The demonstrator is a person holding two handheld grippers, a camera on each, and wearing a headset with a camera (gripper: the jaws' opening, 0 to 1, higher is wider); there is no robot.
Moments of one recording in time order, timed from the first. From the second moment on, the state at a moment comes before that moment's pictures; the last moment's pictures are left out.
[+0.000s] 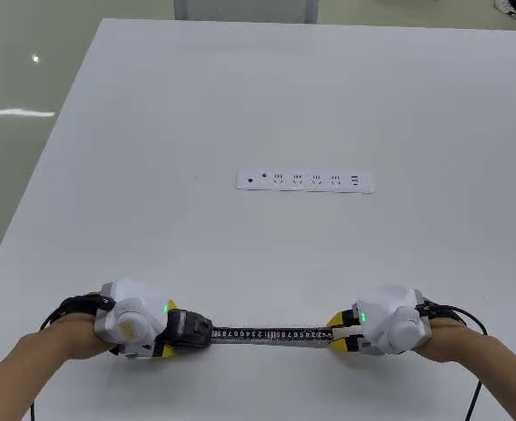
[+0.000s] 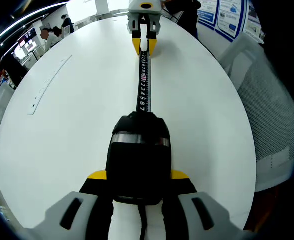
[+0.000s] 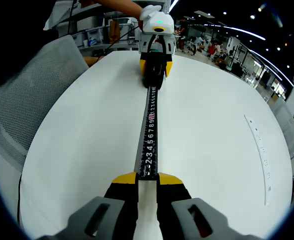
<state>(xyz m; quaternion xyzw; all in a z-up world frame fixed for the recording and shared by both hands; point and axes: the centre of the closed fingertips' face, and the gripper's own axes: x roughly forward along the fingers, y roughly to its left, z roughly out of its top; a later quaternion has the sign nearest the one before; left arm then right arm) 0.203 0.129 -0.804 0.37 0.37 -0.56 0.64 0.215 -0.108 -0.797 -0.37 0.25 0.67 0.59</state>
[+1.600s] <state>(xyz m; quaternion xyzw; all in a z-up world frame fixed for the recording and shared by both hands) 0.204 0.132 -0.808 0.37 0.37 -0.56 0.64 0.216 -0.132 -0.795 -0.37 0.26 0.66 0.59</state>
